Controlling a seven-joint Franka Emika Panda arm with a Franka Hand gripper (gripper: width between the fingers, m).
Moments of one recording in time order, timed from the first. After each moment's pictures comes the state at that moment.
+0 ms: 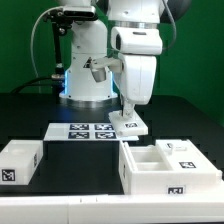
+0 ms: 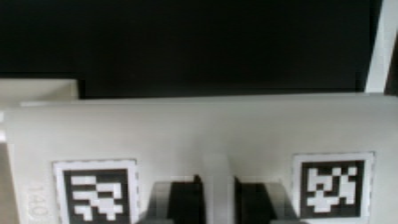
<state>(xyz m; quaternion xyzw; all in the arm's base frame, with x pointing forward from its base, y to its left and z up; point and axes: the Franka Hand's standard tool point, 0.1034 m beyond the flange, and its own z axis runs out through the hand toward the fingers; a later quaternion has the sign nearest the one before) 0.456 0.043 0.074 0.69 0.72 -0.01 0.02</state>
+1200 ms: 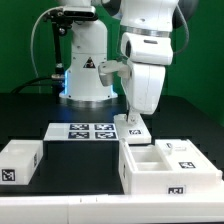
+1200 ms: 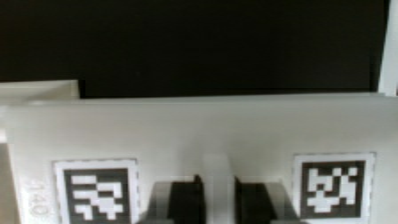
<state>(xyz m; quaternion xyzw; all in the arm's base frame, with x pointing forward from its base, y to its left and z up) 0.470 0.052 0.069 0.72 0.69 -0.05 0.02</state>
